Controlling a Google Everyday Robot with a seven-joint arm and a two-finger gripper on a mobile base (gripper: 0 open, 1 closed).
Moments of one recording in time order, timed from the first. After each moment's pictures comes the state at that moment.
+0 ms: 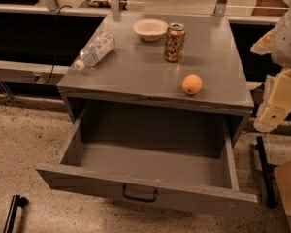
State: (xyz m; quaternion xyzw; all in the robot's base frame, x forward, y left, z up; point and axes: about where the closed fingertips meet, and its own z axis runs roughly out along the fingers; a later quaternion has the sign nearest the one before) arm 0.438 -0.217 0.976 -0.60 0.78 -0.03 0.16
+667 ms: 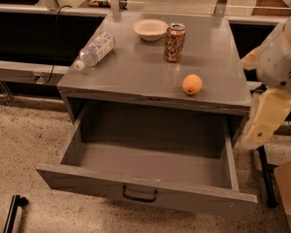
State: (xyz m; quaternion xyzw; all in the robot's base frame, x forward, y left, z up) arm 0.427 -0.200 0.954 -0.61 0.77 -0.02 0.16
